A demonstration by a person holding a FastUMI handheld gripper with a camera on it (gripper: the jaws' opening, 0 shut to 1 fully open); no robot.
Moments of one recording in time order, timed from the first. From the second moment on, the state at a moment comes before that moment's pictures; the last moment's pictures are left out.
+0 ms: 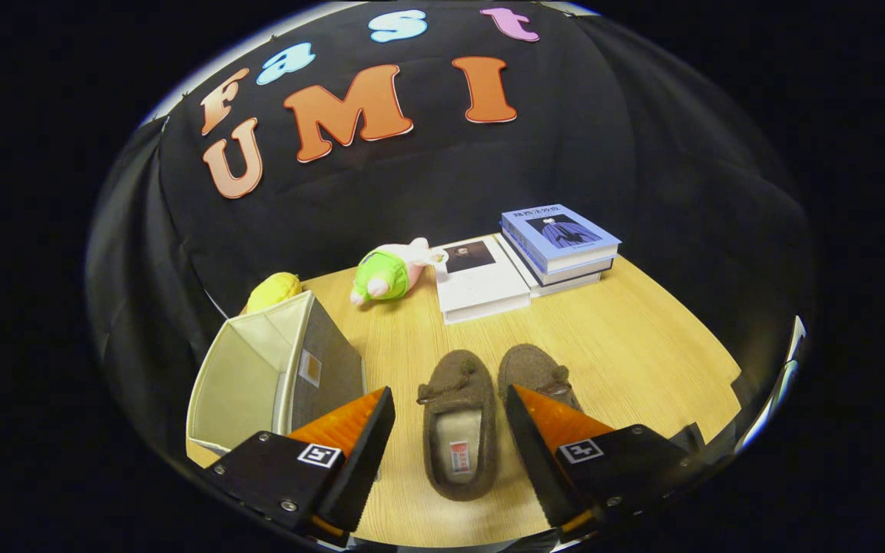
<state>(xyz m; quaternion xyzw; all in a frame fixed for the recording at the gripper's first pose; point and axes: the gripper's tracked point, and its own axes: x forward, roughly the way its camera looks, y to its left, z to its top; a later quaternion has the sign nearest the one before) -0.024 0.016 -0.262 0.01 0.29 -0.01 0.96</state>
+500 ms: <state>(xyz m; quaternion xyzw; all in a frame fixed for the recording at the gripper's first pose) -0.043 -0.004 -0.330 0.02 0.36 -0.04 0.93</state>
